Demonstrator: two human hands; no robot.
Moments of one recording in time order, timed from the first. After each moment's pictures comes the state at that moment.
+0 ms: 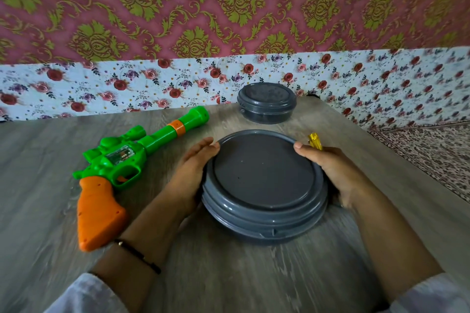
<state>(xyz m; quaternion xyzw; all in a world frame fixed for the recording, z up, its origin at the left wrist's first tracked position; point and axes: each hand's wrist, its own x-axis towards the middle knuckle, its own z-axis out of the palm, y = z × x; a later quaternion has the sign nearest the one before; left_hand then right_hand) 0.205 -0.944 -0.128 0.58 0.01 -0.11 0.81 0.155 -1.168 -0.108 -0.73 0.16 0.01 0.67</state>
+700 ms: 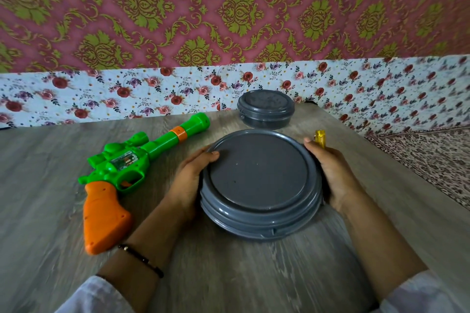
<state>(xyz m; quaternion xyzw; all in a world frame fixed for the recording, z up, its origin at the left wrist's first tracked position) 0.198 -0.935 -0.125 0.55 0.01 -0.15 0.82 0.157 -1.157 -0.108 -0.67 0.17 -0.11 0.72</state>
